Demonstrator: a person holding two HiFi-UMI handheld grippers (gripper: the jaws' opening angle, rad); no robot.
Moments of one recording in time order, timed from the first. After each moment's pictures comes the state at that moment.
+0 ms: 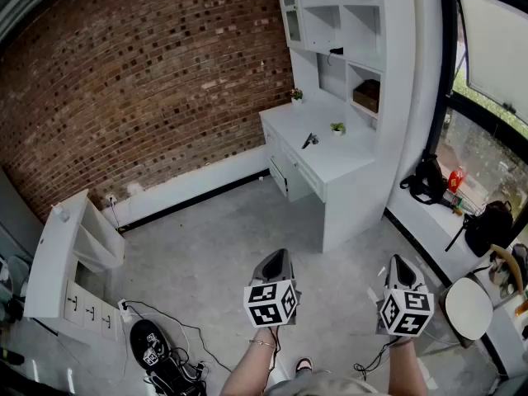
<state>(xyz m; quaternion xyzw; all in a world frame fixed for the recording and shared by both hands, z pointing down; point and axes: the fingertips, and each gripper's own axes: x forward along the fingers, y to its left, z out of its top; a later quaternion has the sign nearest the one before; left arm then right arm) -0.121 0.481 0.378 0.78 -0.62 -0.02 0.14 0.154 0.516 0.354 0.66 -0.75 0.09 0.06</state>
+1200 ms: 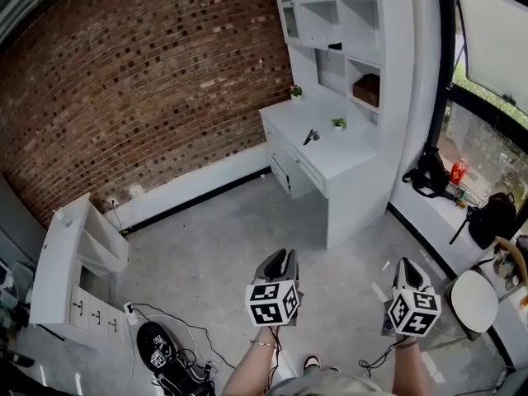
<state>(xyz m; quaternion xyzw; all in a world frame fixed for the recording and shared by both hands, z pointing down) -0.128 0.486 0.386 0.79 -0.59 0.01 0.15 0.162 0.529 0.380 0.67 -0.72 0.13 0.05</state>
